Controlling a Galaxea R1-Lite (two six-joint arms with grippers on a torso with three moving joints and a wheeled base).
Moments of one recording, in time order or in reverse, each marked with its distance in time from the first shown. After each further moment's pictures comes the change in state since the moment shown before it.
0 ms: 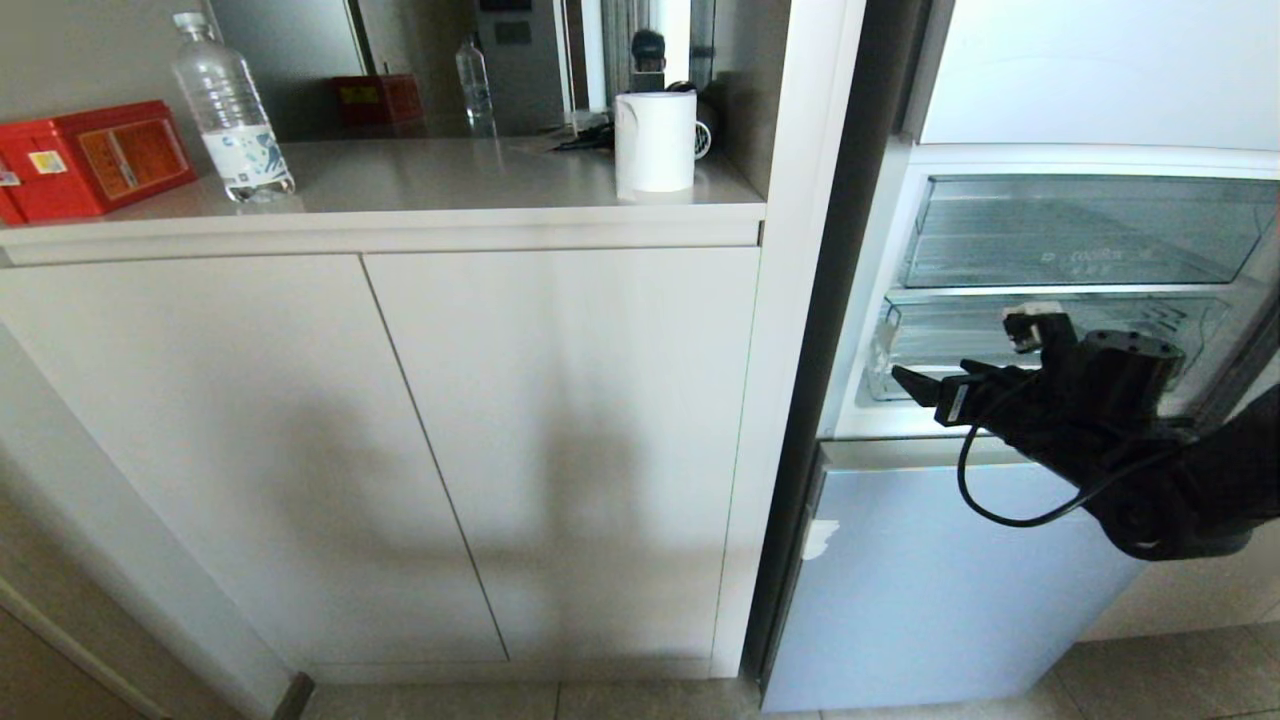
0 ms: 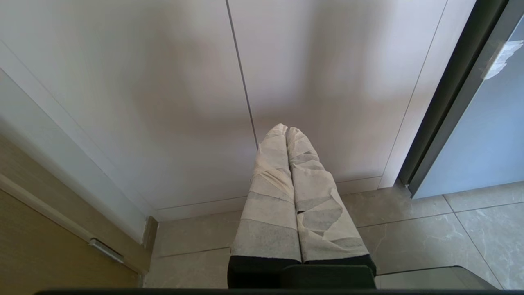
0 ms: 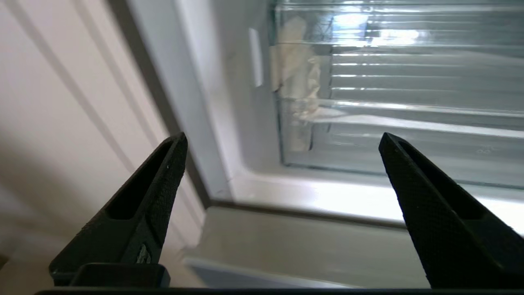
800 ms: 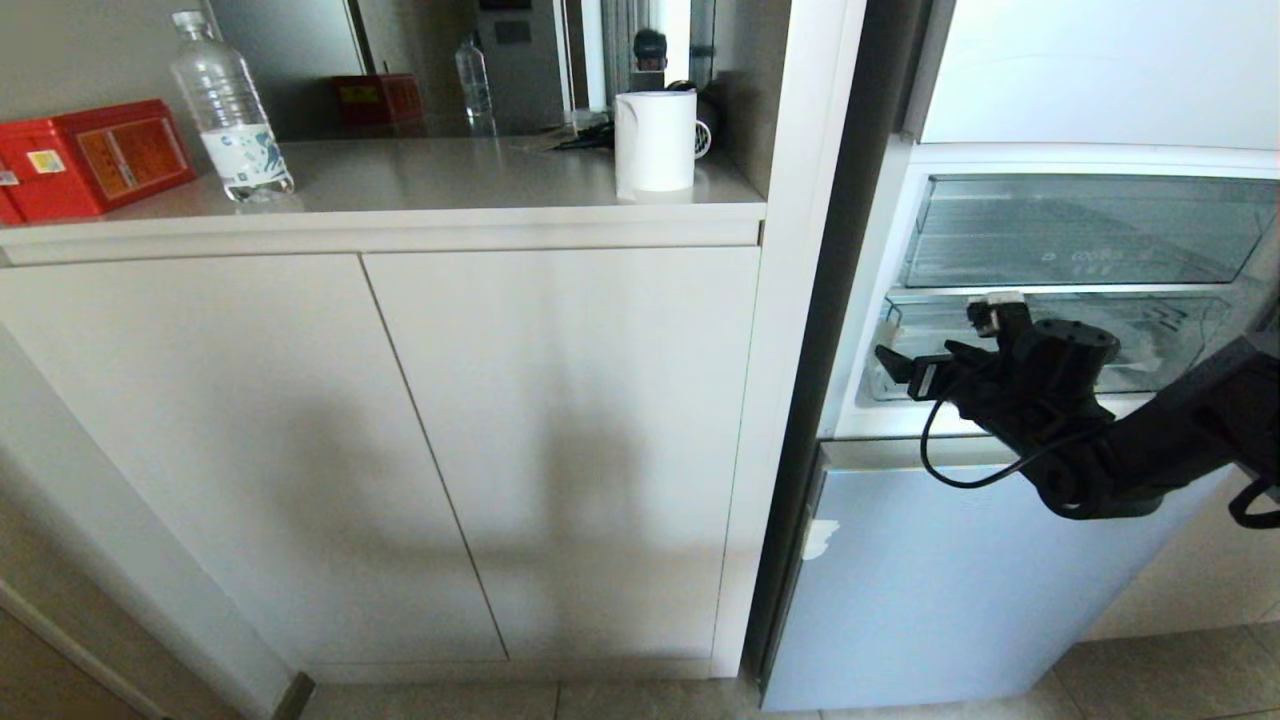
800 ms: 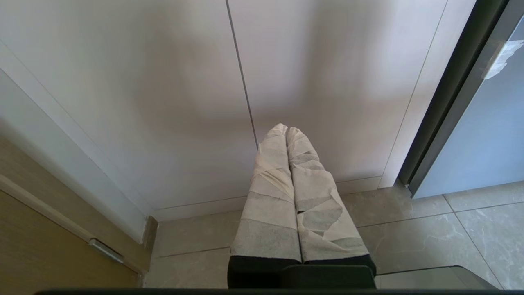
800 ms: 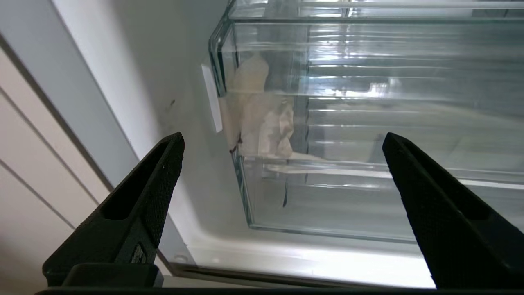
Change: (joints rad) left arm 0.000 0.000 0.000 0.000 0.000 0.001; right arm 0.000 0.173 -0.265 0.027 -0.066 -0.012
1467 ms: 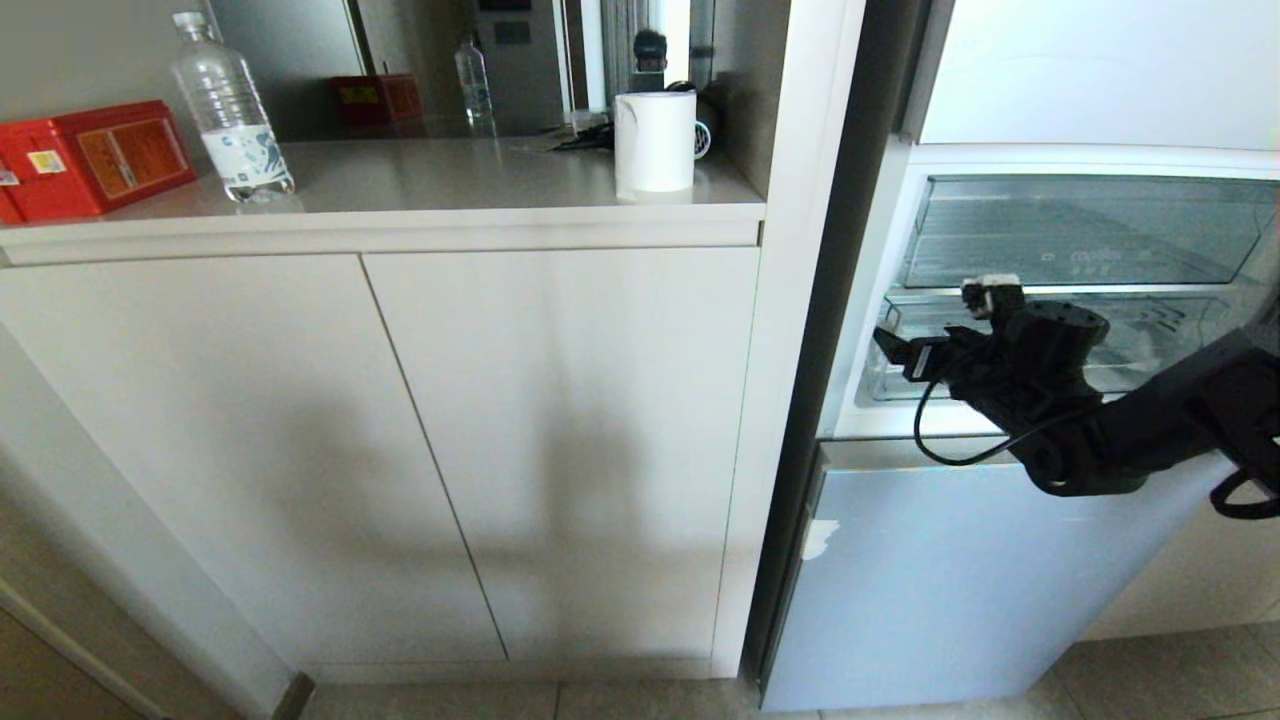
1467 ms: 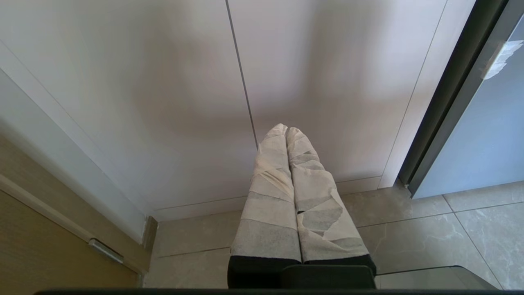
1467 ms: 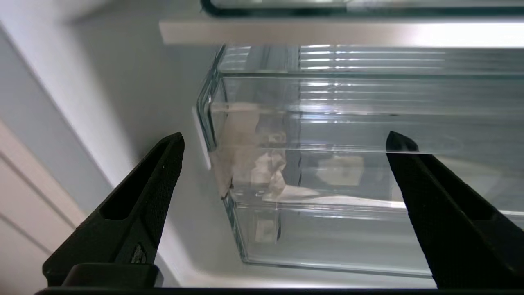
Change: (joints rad) left arm 0.000 0.000 0.000 0.000 0.000 0.000; right arm 0.011 0.029 -0.122 0.067 -0.036 0.006
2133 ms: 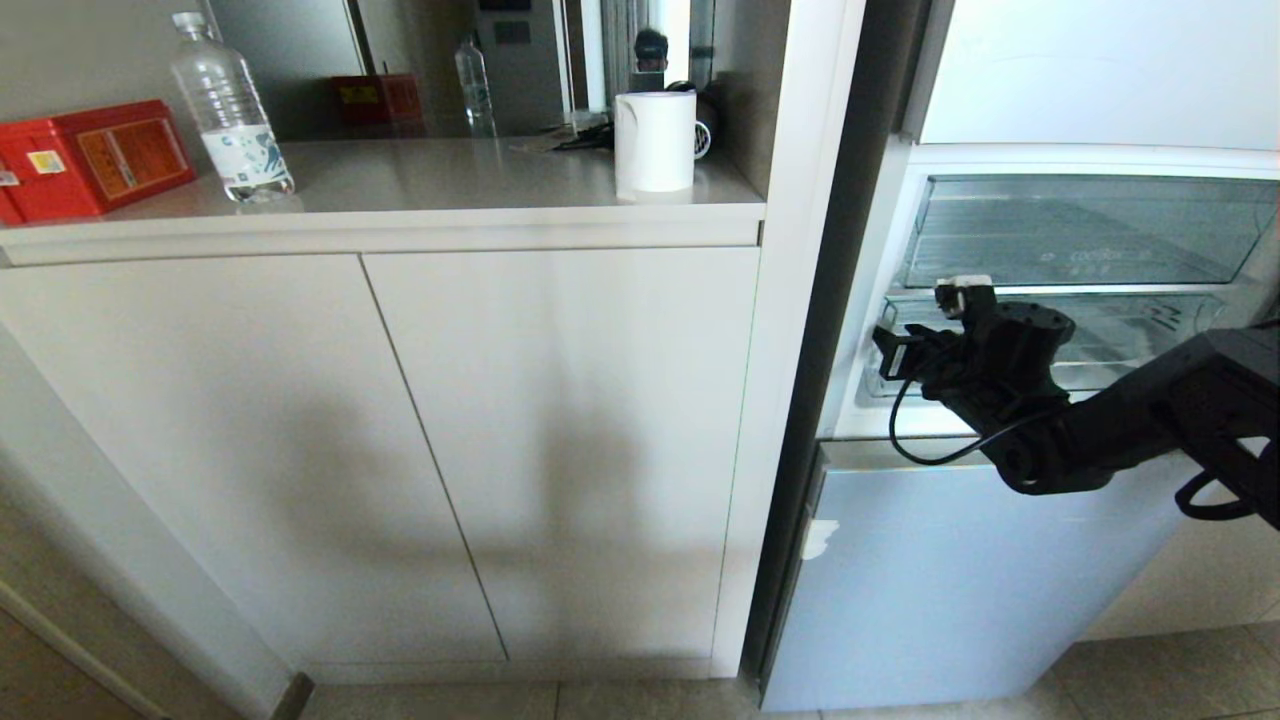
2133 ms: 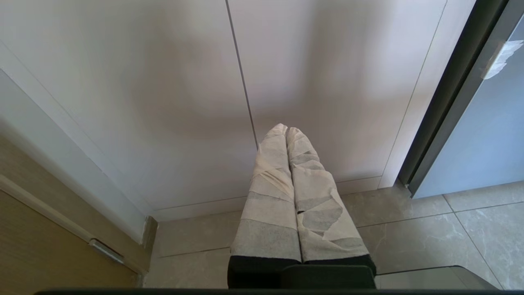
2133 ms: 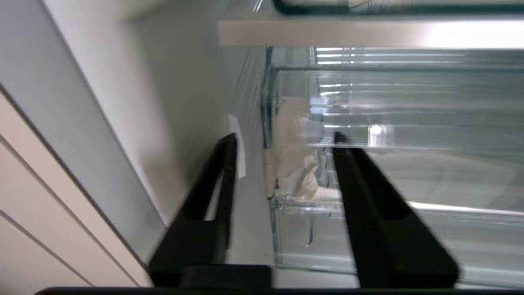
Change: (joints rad) left arm 0.000 0.000 0.000 0.000 0.000 0.000; right arm 0.054 0.031 -0.041 -0.002 -0.043 0.003
